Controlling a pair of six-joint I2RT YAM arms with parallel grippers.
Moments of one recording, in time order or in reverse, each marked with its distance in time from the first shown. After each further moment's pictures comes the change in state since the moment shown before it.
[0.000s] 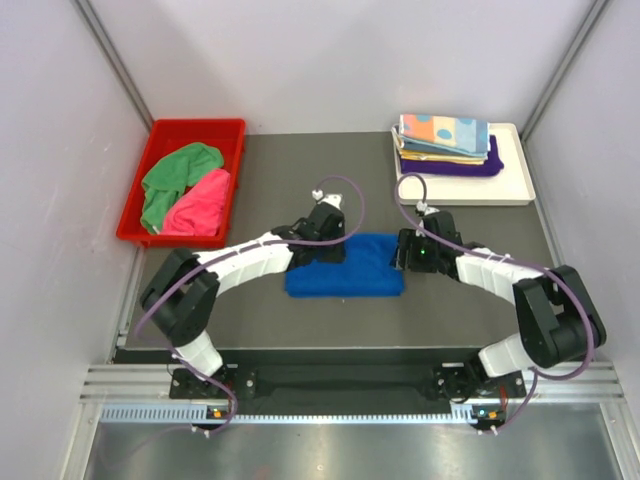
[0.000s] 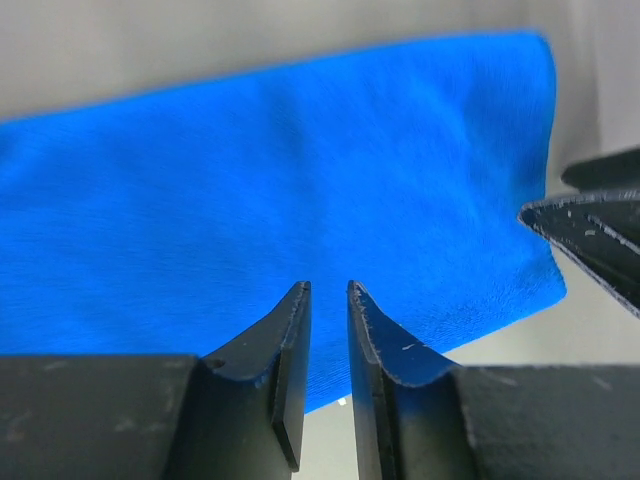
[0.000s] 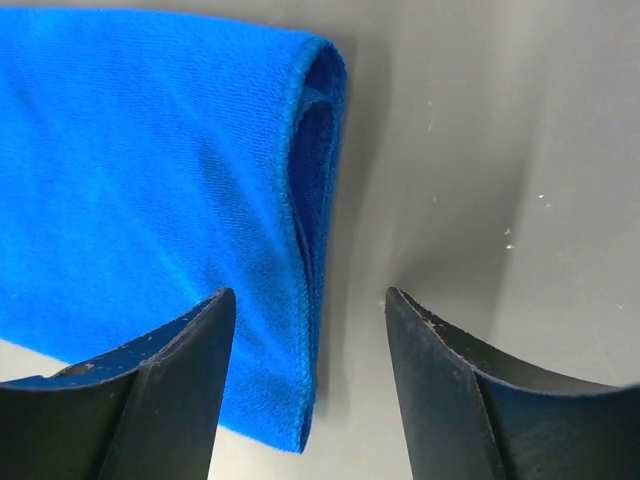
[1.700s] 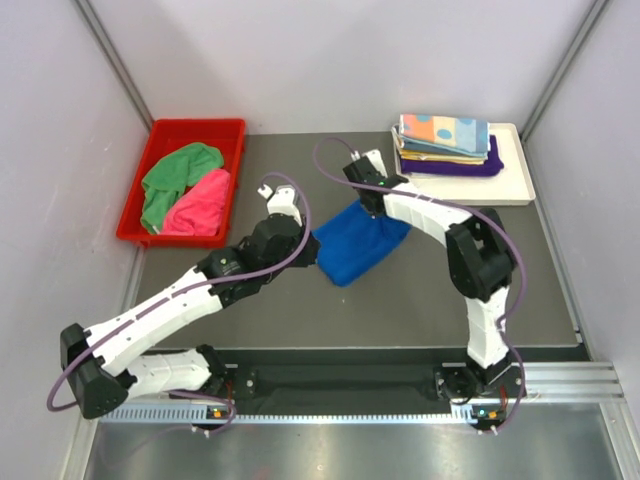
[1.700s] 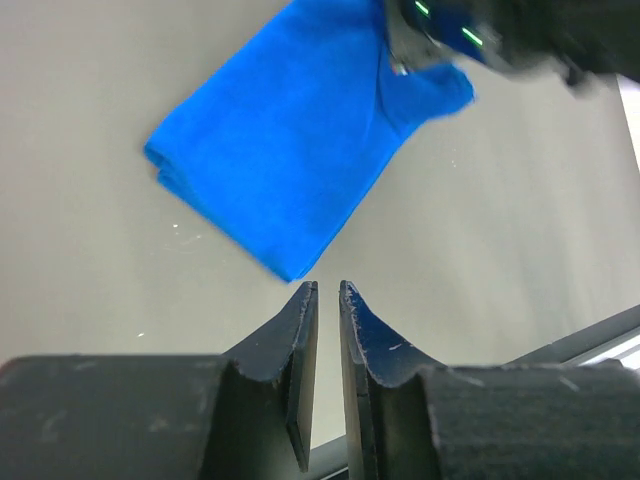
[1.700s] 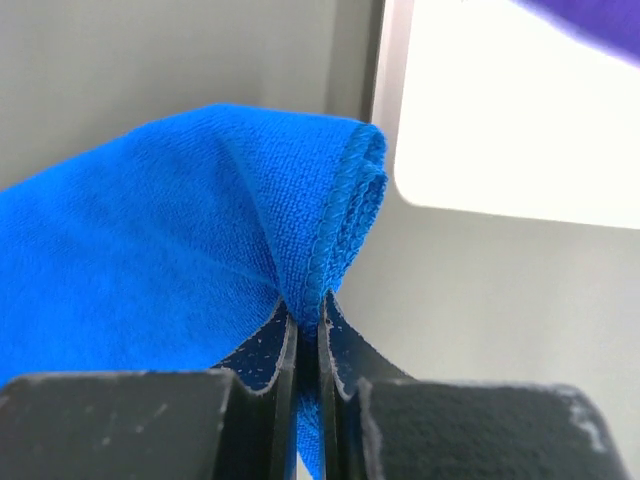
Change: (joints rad) left arm -0.134 -0.547 -0.068 -0.215 -0.245 -0.096; right arm 0.255 0.558 0.894 -0.476 0.724 -0.214
